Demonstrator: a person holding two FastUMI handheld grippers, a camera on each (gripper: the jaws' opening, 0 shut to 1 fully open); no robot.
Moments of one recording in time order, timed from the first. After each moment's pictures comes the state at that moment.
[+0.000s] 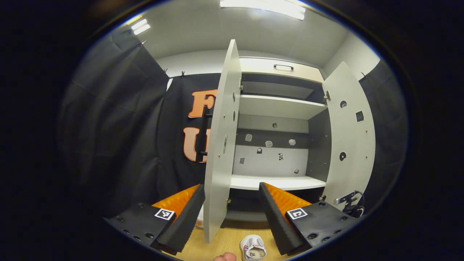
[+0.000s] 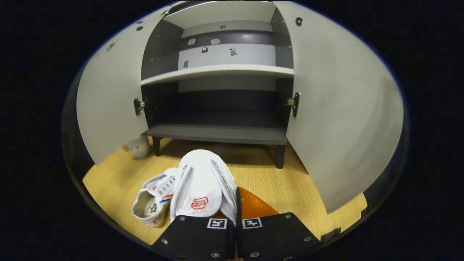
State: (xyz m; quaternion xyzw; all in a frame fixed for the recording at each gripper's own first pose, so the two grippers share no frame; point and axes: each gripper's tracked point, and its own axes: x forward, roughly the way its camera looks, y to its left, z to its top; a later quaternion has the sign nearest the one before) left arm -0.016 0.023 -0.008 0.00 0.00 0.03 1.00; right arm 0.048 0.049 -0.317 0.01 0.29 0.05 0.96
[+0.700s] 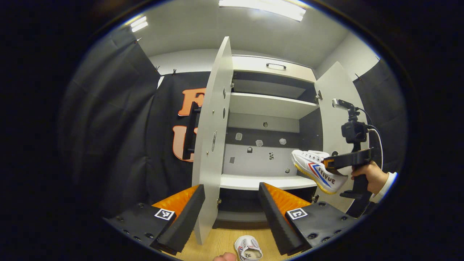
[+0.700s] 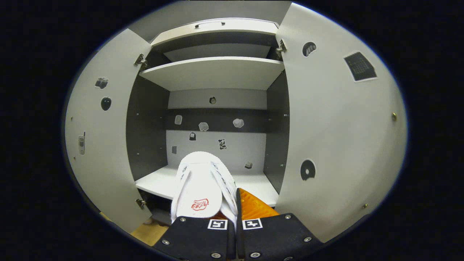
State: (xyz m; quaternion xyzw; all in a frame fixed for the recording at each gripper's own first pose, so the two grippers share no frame) left arm -0.003 0.014 -0.017 -0.01 0.00 -0.01 1.00; right arm 0.220 0.040 -0.036 -0.04 0.10 0.00 0.99
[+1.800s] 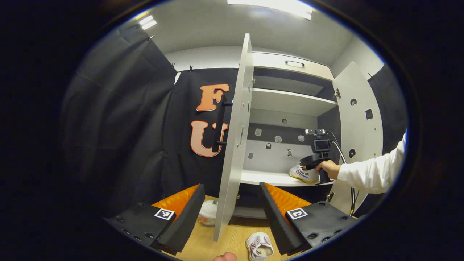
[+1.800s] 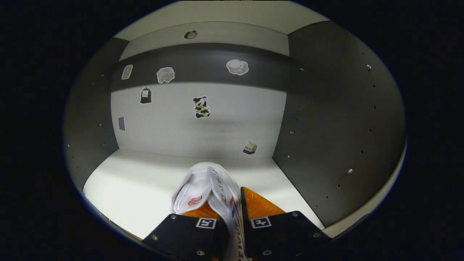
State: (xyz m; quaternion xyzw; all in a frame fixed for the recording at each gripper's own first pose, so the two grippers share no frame) left arm -0.009 0.060 -0.030 -0.02 0.02 0.05 1.00; right arm 0.418 0.040 -0.162 -0.06 0.25 -0.06 0.96
